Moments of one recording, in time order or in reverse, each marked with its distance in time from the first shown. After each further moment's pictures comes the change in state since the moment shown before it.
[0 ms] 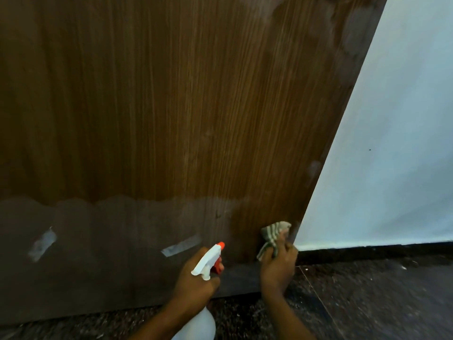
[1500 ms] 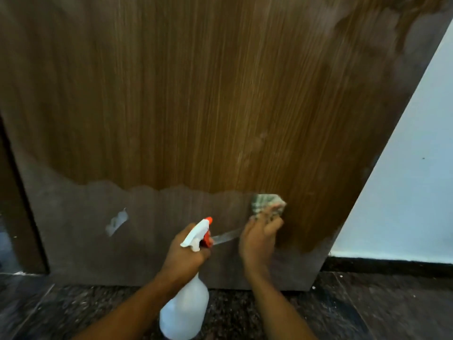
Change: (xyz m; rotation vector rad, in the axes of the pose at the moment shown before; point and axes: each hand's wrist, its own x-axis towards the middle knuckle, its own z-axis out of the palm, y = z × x) left_hand -0.009 0.003 -0.121 0.093 0.100 0.064; right_hand -0.075 -0.142 0.045 0.019 -0.169 -0.171
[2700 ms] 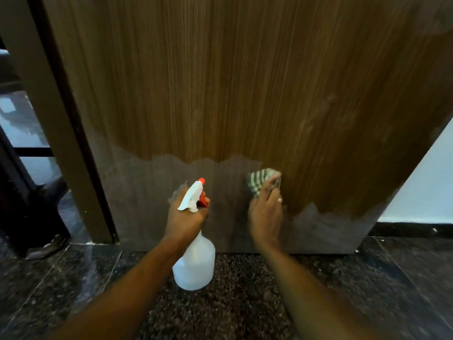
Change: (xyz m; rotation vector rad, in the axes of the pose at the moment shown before) left_hand -0.006 -0.031 -0.129 -0.114 0.178 -0.039; right_hand -0.081 -0.050 0.075 -0.362 -0.078 -0.238
